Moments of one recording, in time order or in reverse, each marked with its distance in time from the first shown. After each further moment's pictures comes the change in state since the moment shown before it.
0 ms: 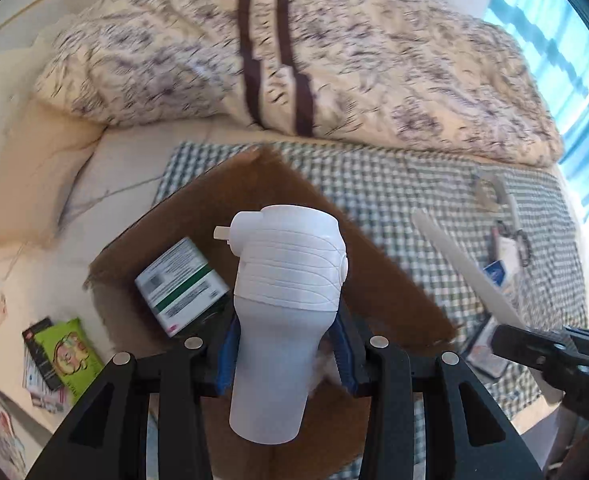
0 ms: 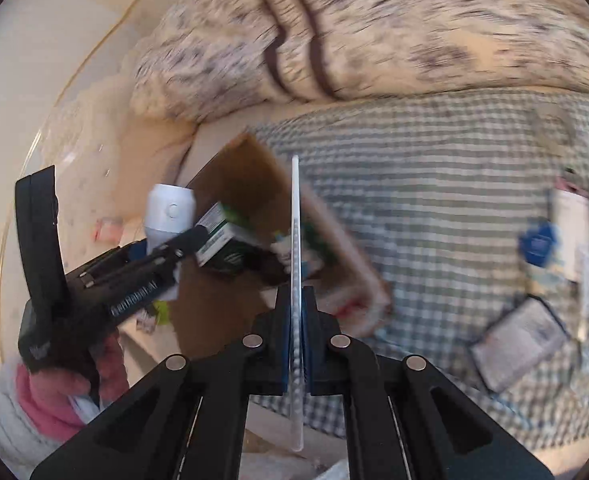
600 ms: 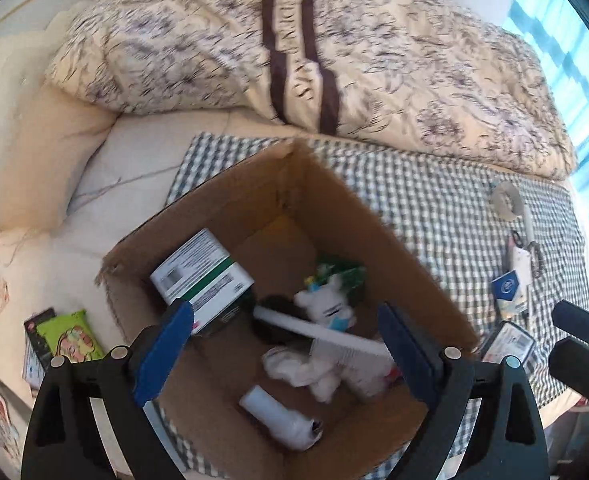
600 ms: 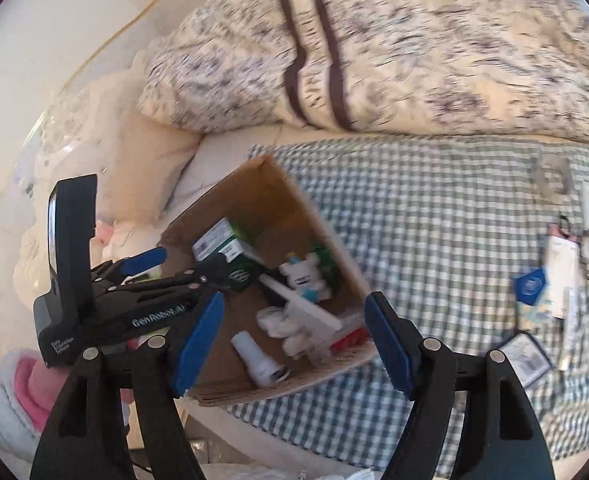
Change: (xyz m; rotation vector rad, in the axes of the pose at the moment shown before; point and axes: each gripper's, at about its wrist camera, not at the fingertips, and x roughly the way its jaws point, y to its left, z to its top) left arm 0.002 0.008 0.011 -0.013 -0.007 -0.003; right arm -0.025 0.020 0.004 -0.060 -0.114 -0.086
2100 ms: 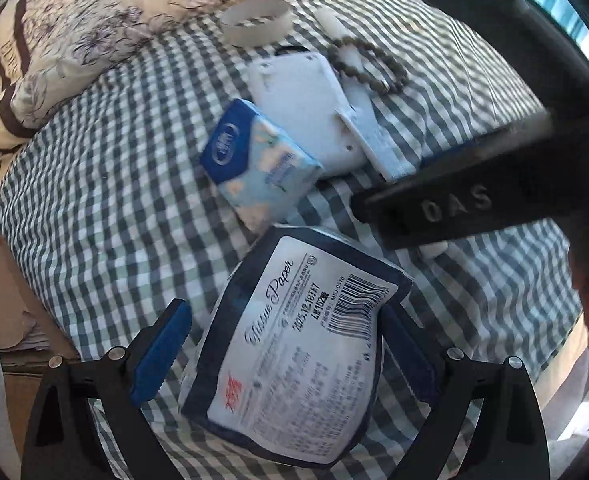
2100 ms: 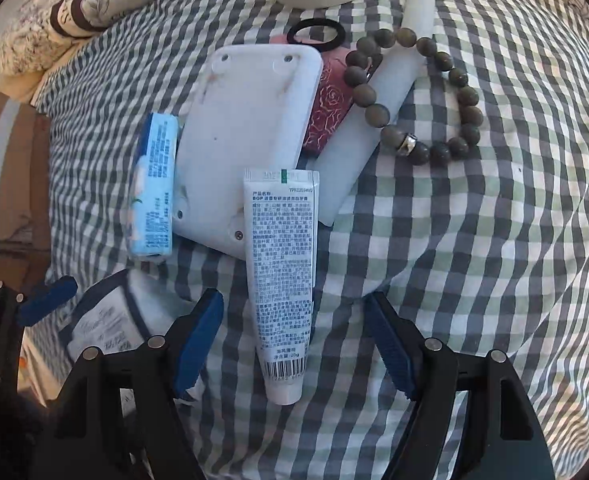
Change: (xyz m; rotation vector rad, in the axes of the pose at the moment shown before) left arm 0.135 -0.365 -0.136 0.473 0.137 -0.101; right arm 0.081 -0.344 -0.059 0.017 0.357 -0.260
